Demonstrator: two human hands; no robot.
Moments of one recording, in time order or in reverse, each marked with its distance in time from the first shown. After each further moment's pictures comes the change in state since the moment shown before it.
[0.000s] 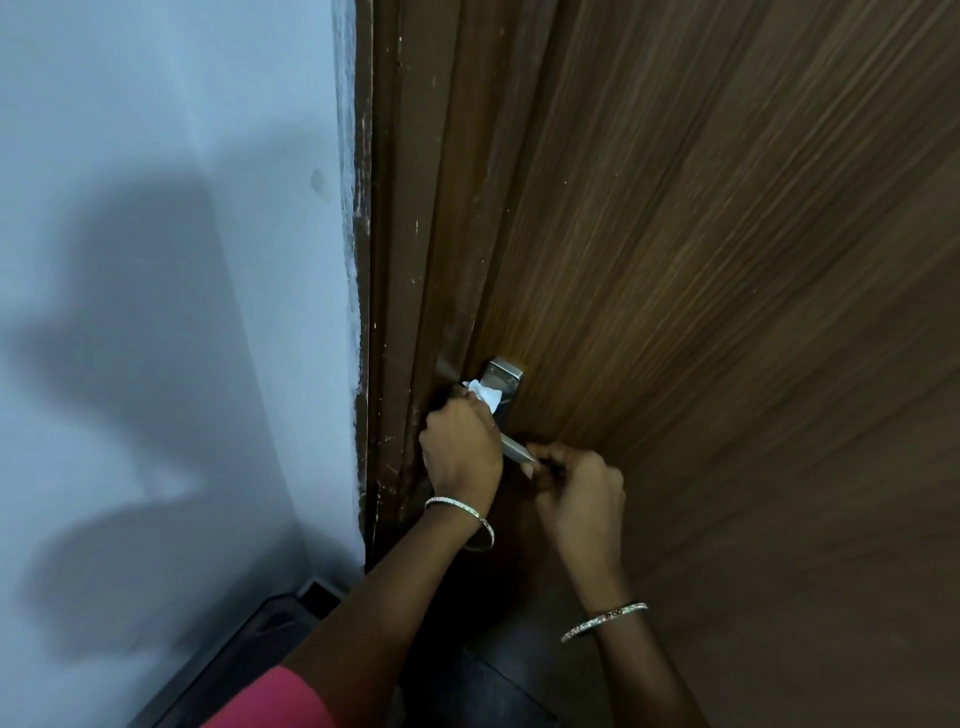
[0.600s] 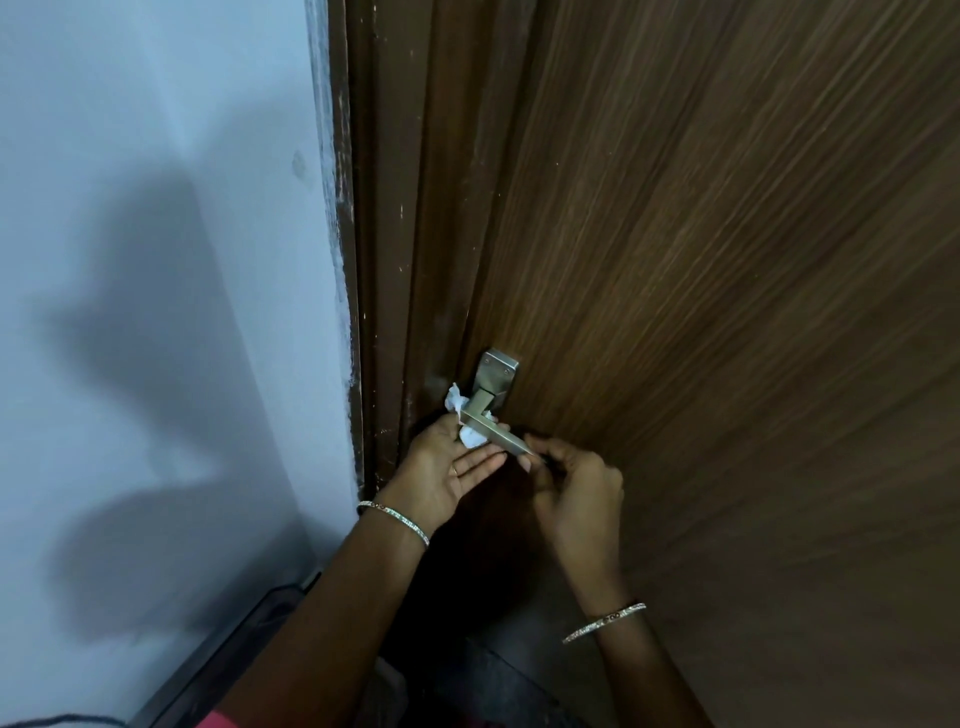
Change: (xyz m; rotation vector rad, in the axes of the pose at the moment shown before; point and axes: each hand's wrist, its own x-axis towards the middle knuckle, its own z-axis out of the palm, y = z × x) left_hand 0.002 -0.030 -0.009 -1.213 -0.626 -0.863; right_hand -0.004 0.011 0.004 0.077 0.067 -0.098
